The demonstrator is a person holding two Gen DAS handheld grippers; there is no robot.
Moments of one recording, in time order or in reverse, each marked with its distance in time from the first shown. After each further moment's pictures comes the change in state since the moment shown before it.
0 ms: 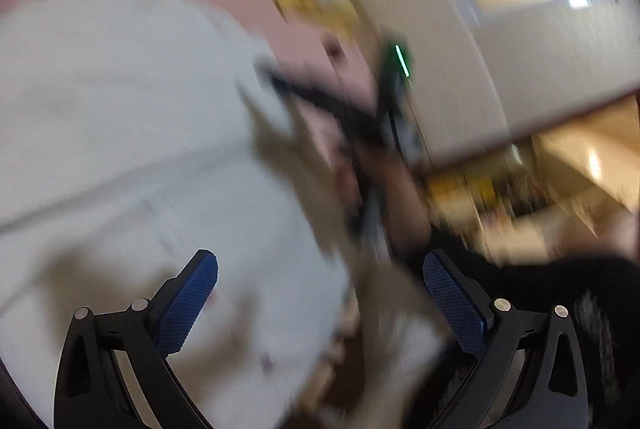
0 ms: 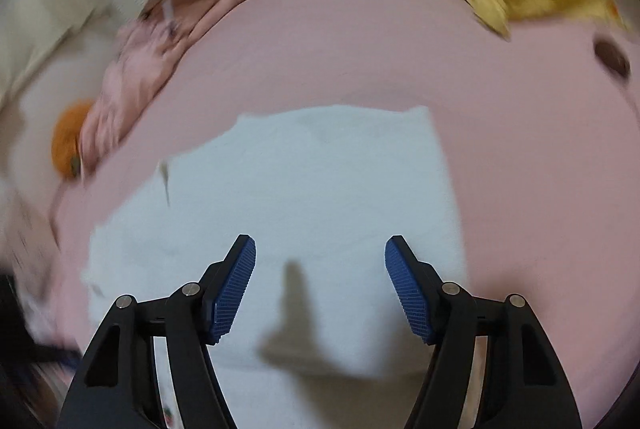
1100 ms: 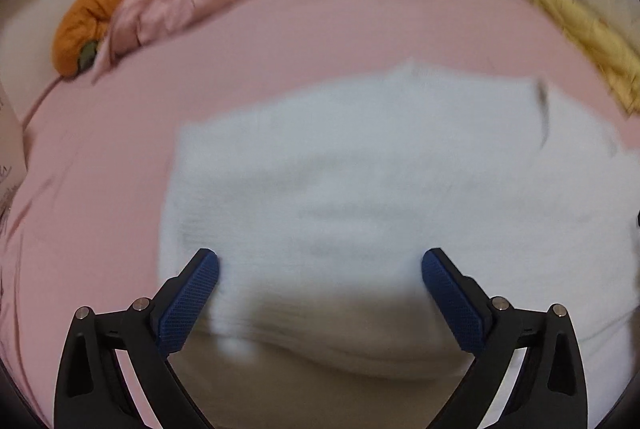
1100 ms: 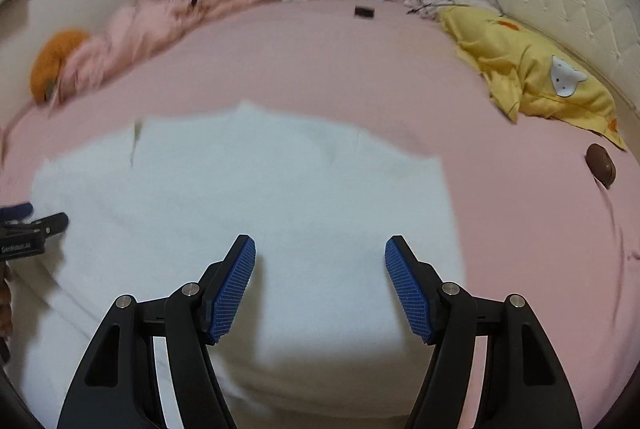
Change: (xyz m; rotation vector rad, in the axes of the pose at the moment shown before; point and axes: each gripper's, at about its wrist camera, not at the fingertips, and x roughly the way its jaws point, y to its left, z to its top) left arm -0.018 0.086 0.024 -0.279 -0.460 1.290; right arm 0.031 0.041 -0.033 -0.392 -0.091 -0.253
